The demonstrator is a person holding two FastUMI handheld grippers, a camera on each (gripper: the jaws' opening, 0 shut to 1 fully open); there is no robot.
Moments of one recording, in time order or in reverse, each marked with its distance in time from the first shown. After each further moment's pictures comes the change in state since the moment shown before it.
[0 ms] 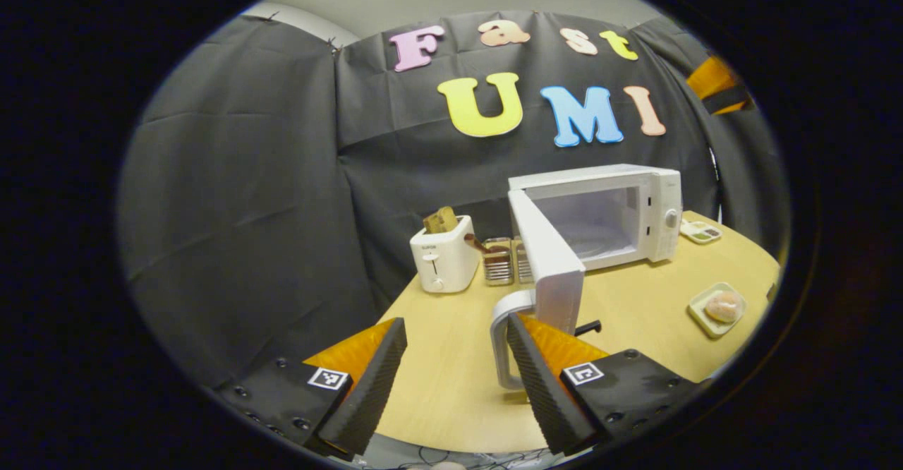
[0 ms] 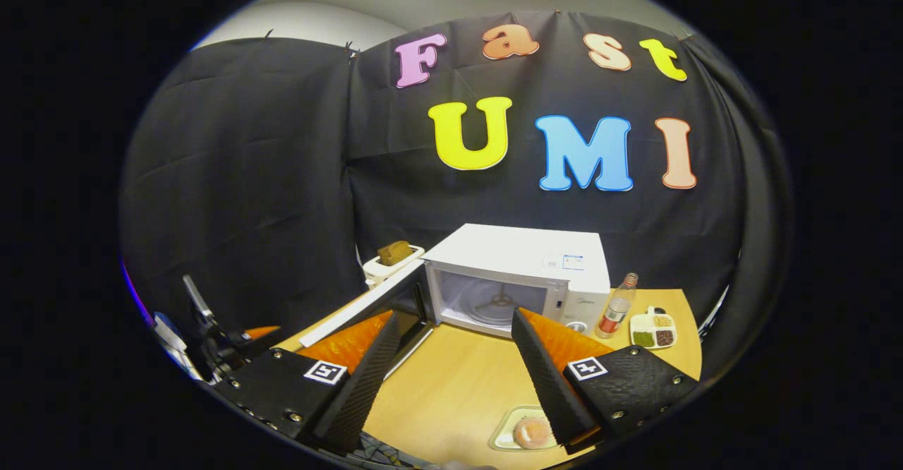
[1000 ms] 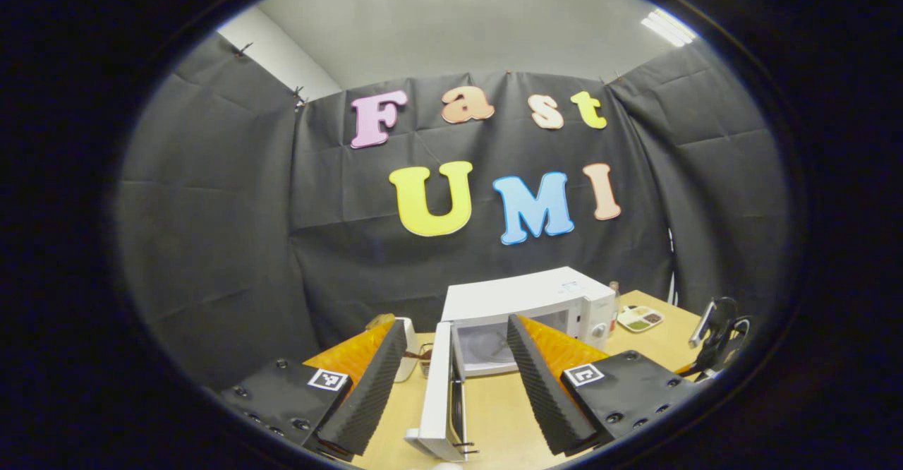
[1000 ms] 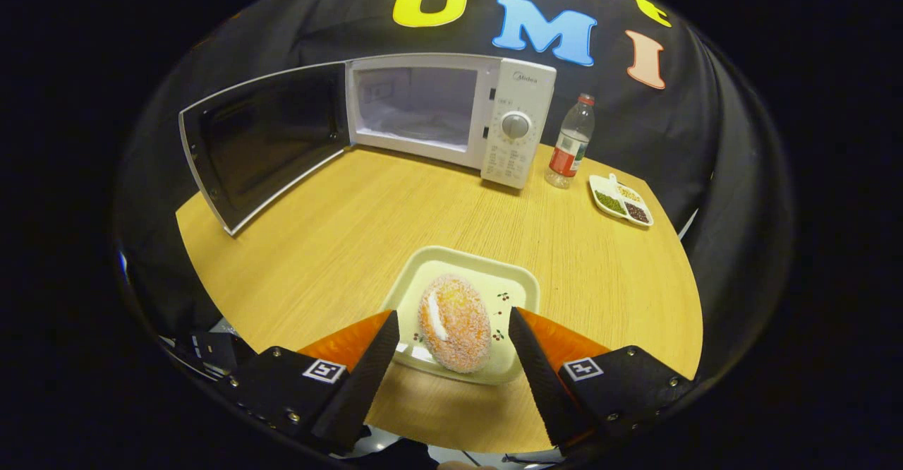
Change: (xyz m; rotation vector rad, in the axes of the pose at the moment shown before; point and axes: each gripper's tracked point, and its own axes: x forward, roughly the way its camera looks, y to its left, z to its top) left arm -0.035 -0.085 0.231 -0.021 -0.238 -0.196; right arm 0.014 -0.103 -0.315 -0.073 0.446 -0.149
